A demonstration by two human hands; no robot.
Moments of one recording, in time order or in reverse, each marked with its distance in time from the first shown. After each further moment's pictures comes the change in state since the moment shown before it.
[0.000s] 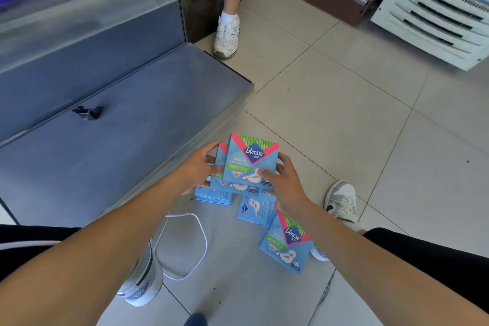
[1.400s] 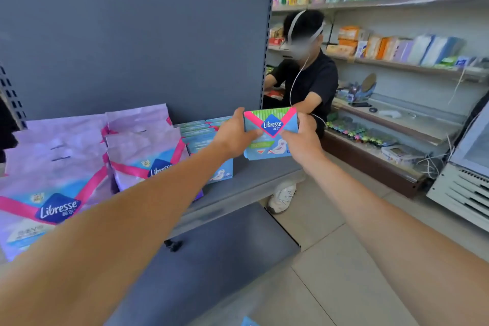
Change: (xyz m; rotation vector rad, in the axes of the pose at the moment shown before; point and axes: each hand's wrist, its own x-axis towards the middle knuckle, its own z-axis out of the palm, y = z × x) left_hand -0.175 0.395 -0.119 0.426 0.748 0.664; right_hand 0.009 -0.465 0.142 -0.534 0.037 -0.797
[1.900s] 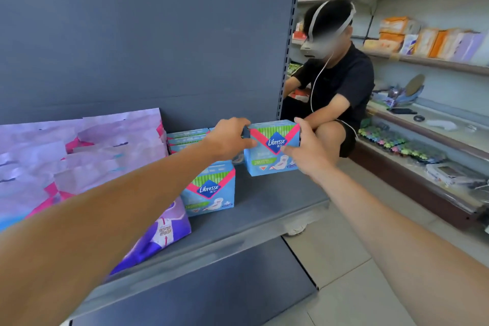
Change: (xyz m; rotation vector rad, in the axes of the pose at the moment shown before) left_hand 0.114 -0.044 0.000 0.389 -0.034 -0.022; right_hand 0.113 0.035 0.050 0.074 -0.294 -0.119
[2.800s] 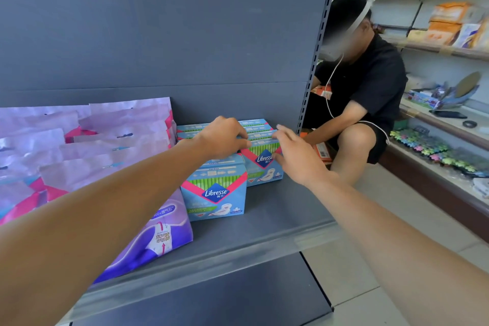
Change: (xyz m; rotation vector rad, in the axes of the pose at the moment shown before) left_hand 0.034 -0.061 0.009 0.313 -0.013 -0.016; right_hand 0.049 0.019 0.063 -0.688 -0.190 -0.464
